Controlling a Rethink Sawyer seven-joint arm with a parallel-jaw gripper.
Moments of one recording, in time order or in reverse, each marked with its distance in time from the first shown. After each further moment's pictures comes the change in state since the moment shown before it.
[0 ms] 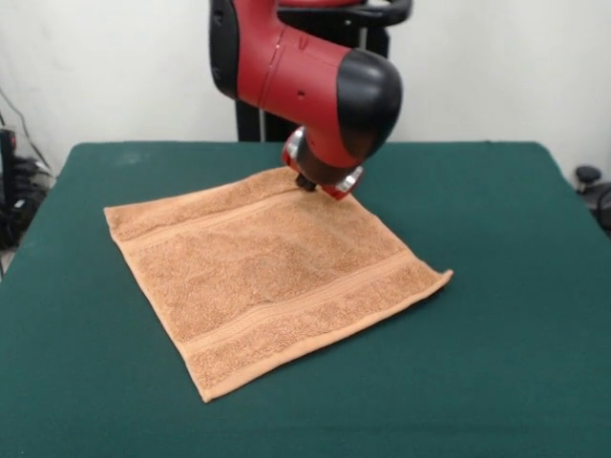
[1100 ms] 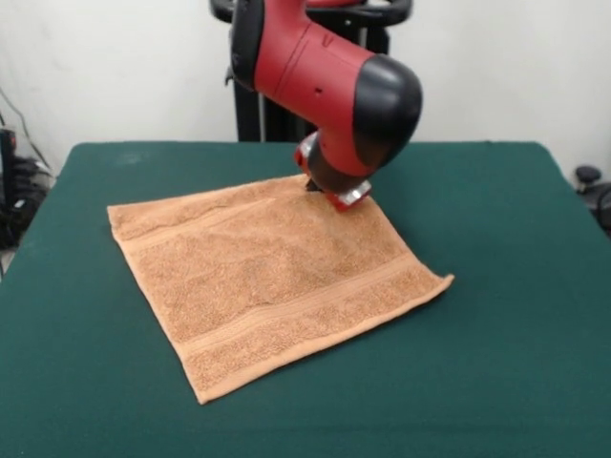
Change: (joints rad) arm 0.115 0.076 -0.141 -0.049 0.223 0.027 0.152
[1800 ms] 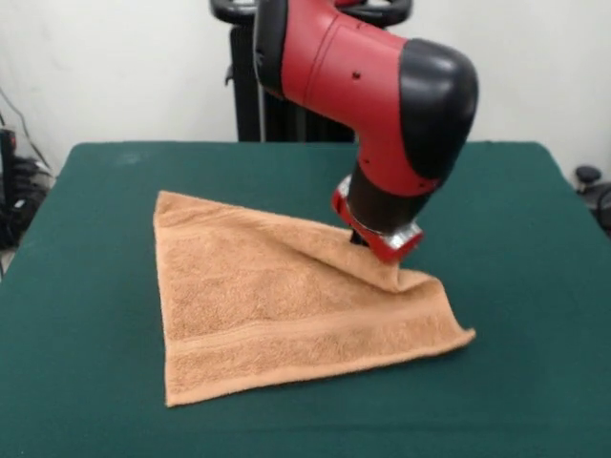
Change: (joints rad) arm -0.003 -0.044 0.056 -0.144 0.130 -0.119 0.056
